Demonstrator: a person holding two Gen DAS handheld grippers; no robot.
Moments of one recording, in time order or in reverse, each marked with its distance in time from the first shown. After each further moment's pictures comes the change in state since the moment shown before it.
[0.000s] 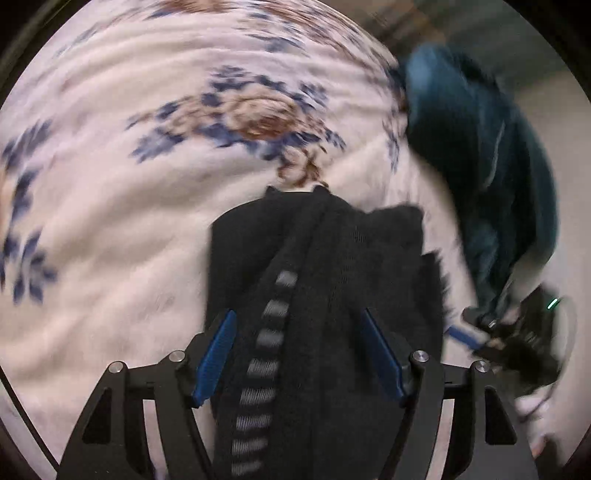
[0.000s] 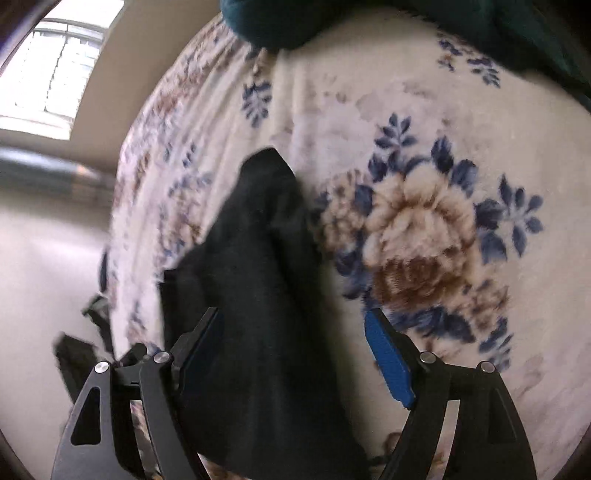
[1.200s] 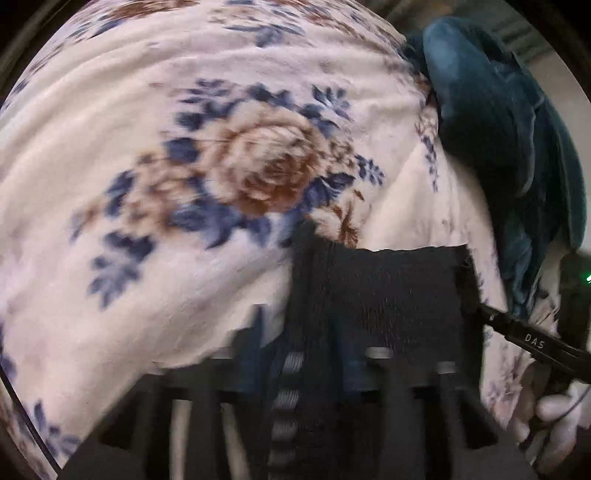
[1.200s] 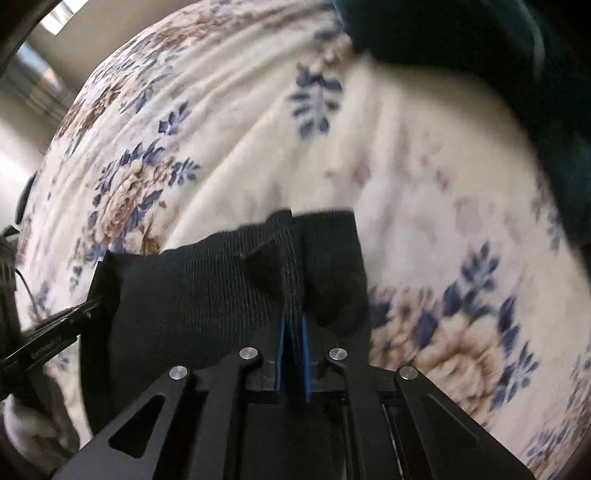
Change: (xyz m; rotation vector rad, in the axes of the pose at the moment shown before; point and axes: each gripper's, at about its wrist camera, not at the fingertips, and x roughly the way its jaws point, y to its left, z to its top) left arm 0.040 0.029 0.089 0.032 0.068 0.018; right arm 0.076 0.099 0.067 -0.268 0.030 -0.338
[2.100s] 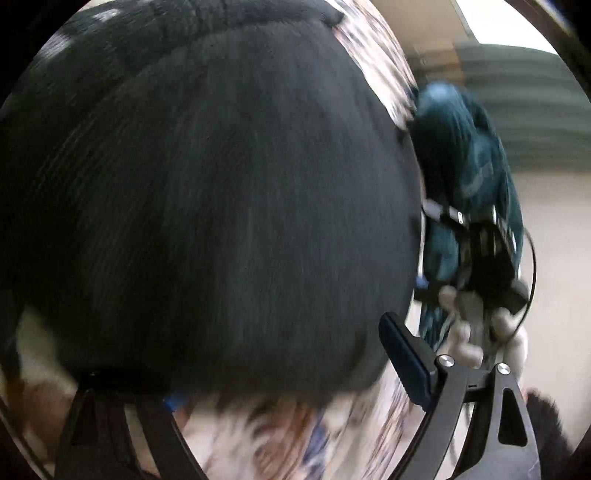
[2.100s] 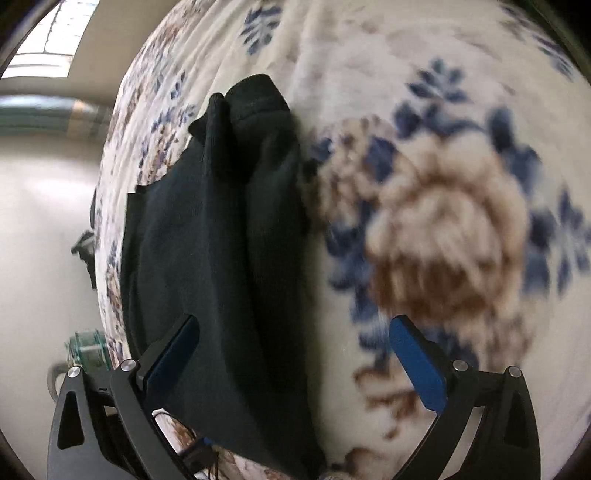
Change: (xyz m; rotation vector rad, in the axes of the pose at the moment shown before) left arm 0.023 -0.052 -0.242 -0.505 -0.150 -0.335; right arm 0.013 -0.096 -0.081 0.097 0.185 0.364
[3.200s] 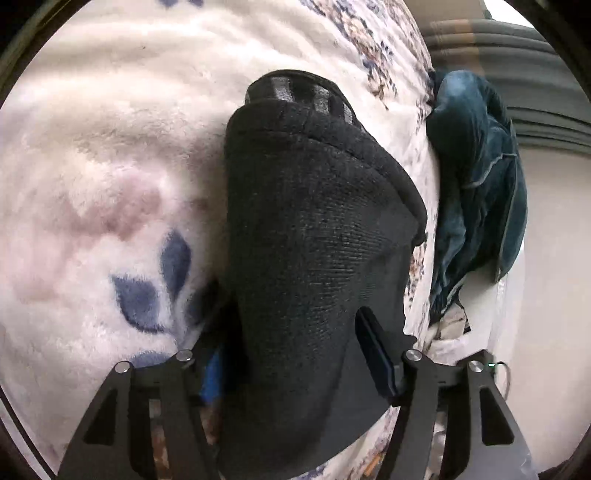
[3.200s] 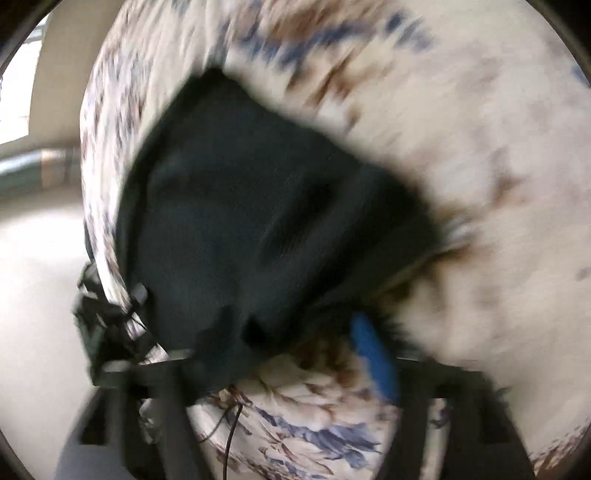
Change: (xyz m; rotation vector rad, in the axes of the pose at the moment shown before) left arm -0.068 0.030 0.073 0.097 0.216 0.073; right arm -0.004 0.012 -0.188 0.341 0.005 0.024
